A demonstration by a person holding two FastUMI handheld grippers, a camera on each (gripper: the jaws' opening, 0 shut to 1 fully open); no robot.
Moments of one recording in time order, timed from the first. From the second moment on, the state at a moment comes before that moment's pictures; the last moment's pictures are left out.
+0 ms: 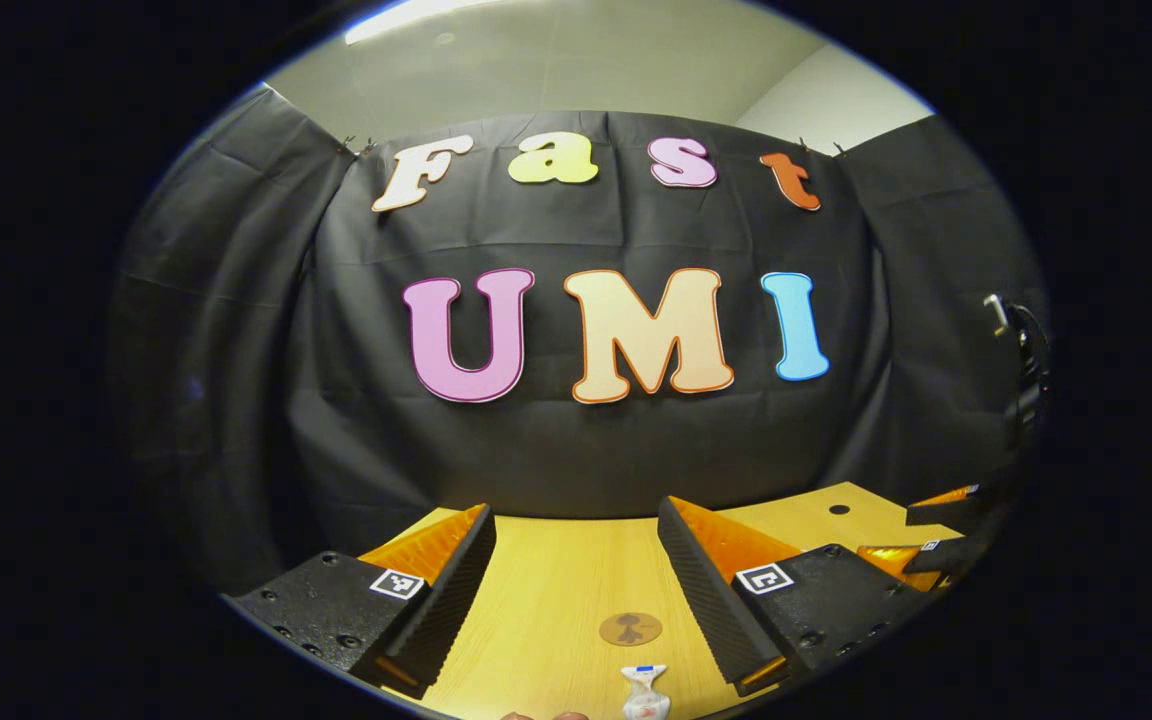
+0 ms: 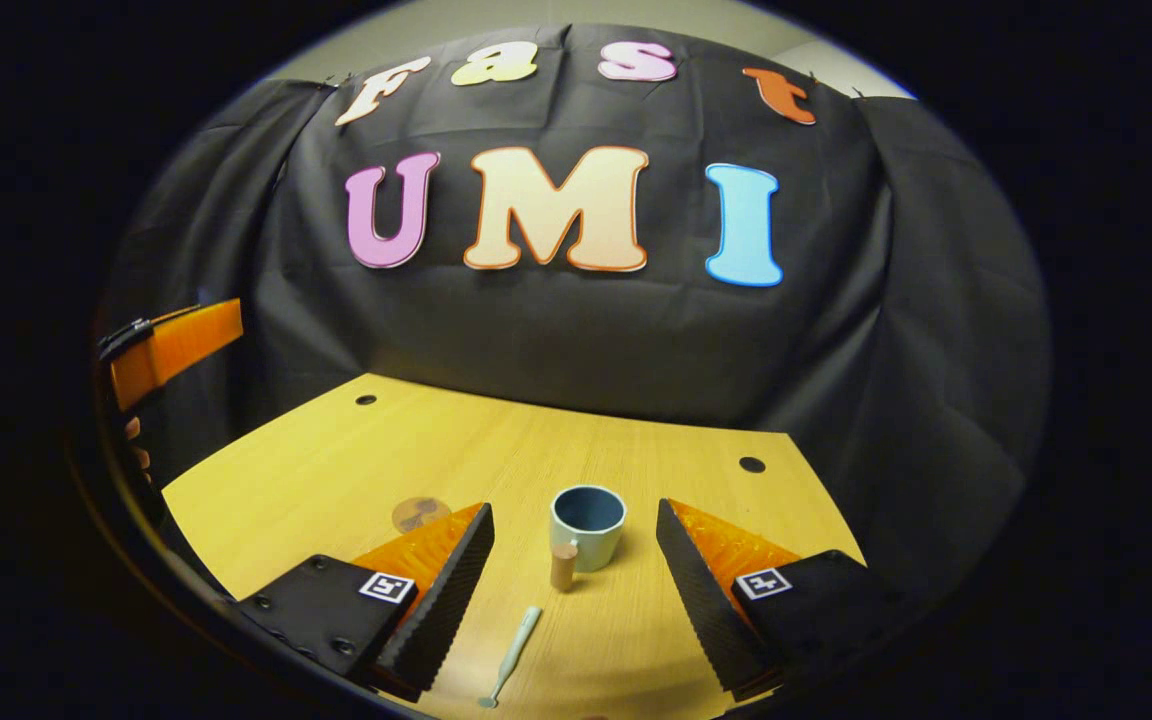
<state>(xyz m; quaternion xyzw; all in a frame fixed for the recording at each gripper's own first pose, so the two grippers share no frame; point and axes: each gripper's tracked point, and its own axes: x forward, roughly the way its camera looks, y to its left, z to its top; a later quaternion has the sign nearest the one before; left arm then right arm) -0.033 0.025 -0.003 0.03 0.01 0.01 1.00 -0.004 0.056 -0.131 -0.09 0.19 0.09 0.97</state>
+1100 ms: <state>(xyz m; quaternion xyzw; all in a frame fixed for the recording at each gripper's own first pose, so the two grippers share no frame) -0.037 0.063 -0.020 0.03 0.03 0.07 1.00 -0.012 0.053 -0.318 -0.07 0.50 0.07 0.86</state>
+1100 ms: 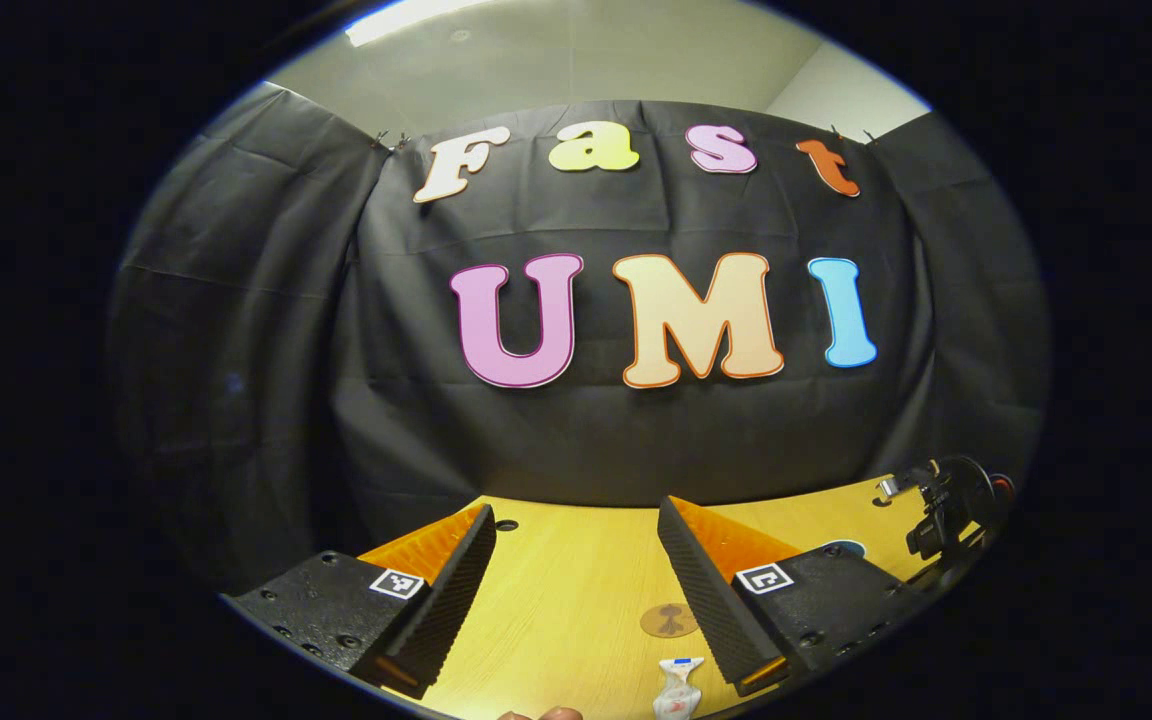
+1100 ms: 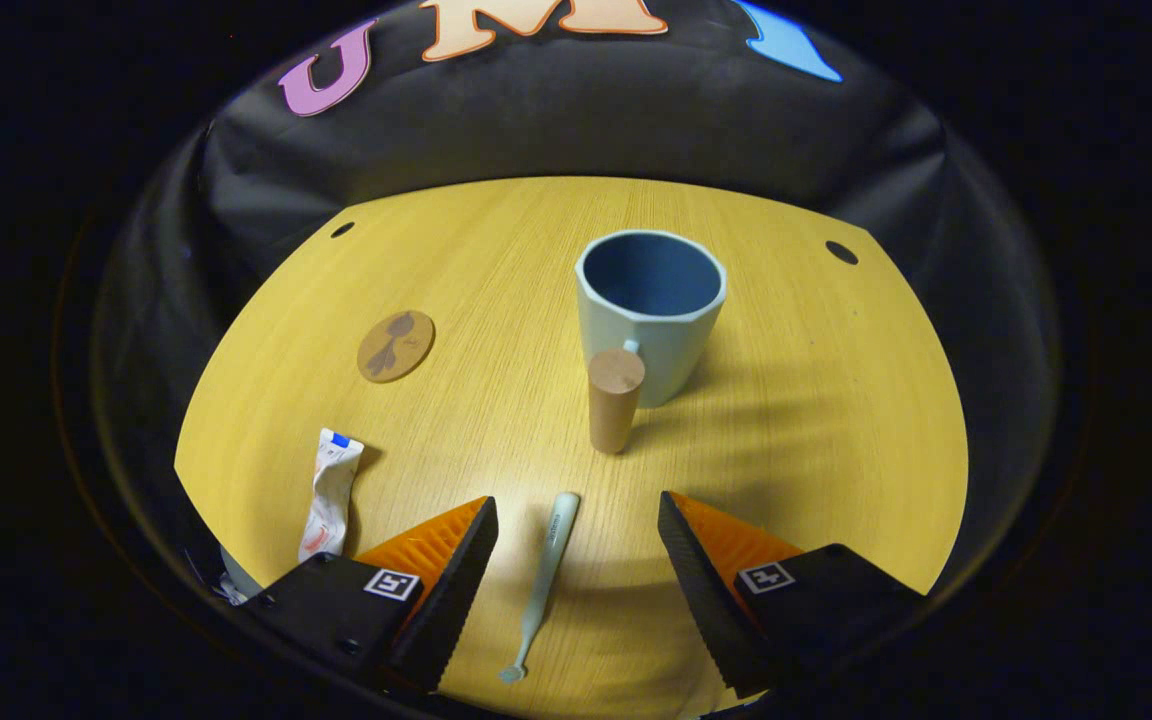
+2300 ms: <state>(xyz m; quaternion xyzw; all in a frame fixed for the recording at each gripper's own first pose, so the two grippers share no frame) -0.024 0.057 -0.060 0.00 0.09 0.05 0.99 -0.036 0.045 -0.354 -0.09 0.61 0.06 0.79</state>
